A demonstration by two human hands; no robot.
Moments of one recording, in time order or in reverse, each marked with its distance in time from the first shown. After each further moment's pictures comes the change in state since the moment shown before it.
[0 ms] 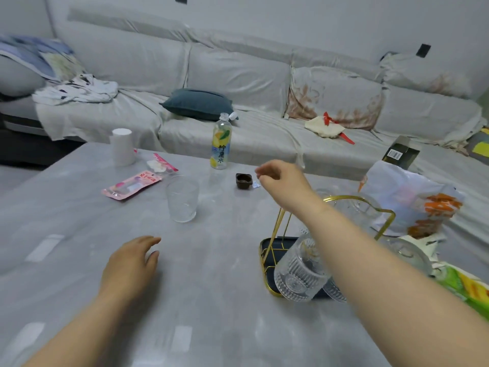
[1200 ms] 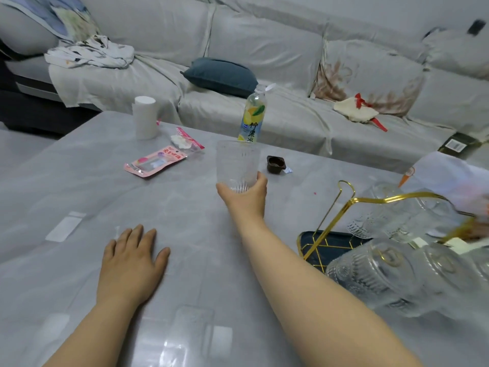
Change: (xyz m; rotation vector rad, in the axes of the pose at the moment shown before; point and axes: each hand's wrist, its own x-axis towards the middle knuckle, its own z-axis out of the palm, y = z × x) left_hand 0.017 -0.079 0.020 0.244 -0.026 -0.103; right_hand 0.036 0.014 0.189 0.425 0.240 0.314
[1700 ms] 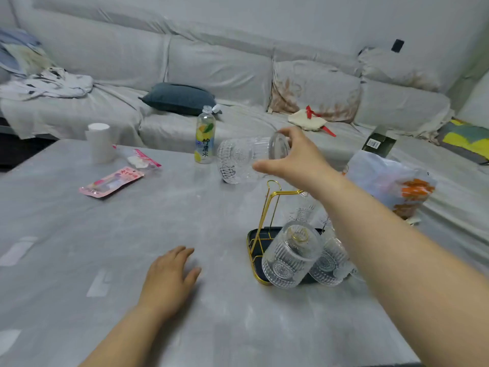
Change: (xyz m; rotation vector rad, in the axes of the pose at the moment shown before) left_hand -0.048 0.110 0.015 -0.196 -0.155 0.318; right_hand -0.017 -0.107 -0.208 -0.494 -0.111 -0.314
